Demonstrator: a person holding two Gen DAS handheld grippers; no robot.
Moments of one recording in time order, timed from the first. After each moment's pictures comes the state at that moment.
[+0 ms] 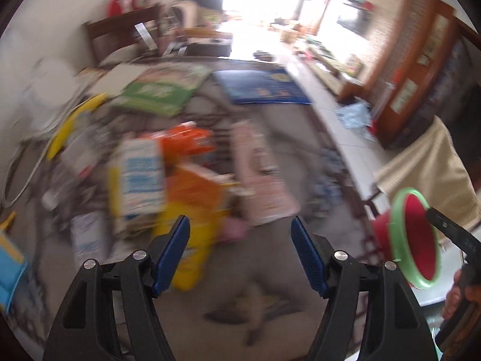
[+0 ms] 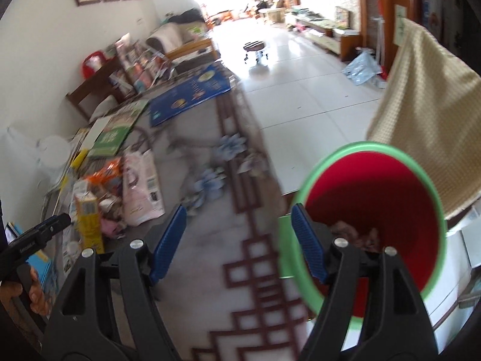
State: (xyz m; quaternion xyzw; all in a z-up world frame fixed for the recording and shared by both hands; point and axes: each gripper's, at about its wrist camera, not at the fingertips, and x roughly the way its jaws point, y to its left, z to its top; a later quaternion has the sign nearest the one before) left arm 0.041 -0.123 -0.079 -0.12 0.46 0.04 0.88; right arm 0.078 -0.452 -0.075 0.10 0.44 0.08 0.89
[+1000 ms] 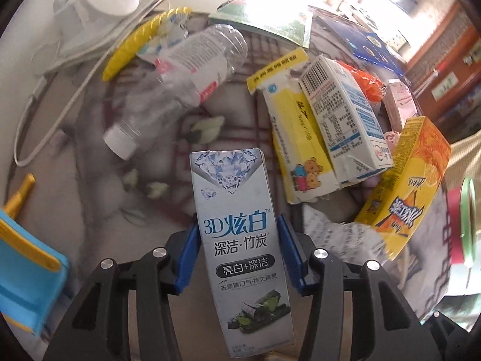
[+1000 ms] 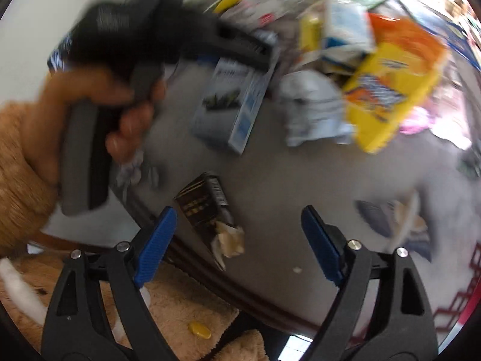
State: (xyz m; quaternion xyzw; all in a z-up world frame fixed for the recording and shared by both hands) left arm 0.041 0.056 -0.181 -0.12 0.57 0.06 0.81; right arm -0.036 -0.093 -0.156 -0.12 0.59 0.39 0.70
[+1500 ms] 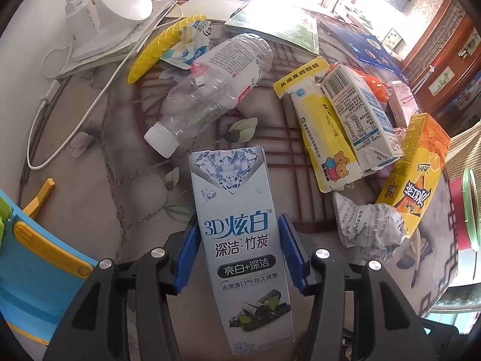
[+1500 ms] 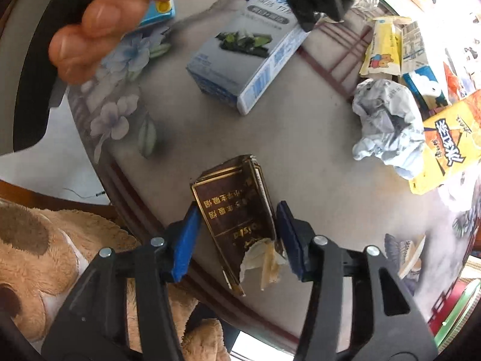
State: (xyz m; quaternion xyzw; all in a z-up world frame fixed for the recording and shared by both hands) left arm 0.016 0.091 -0.176 -0.11 0.56 0.05 0.82; right arm -0.066 -0.034 -0.187 -0.29 0.57 0.38 0.67
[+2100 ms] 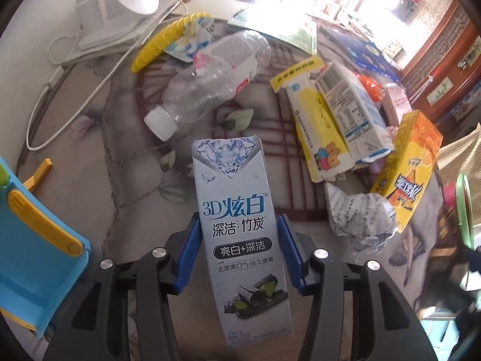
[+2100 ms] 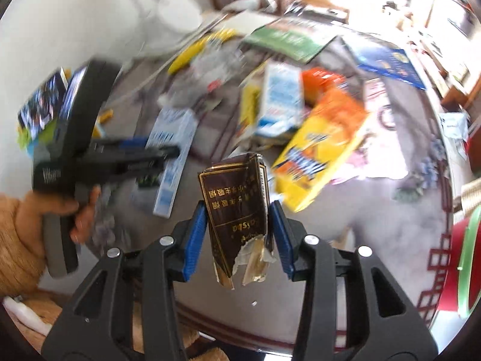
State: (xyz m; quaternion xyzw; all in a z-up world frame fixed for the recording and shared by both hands) left arm -0.002 0.084 -0.174 -0.14 0.54 0.06 0.83; right arm -0.002 -0.128 -0.086 -0.09 0.50 0.28 0.82
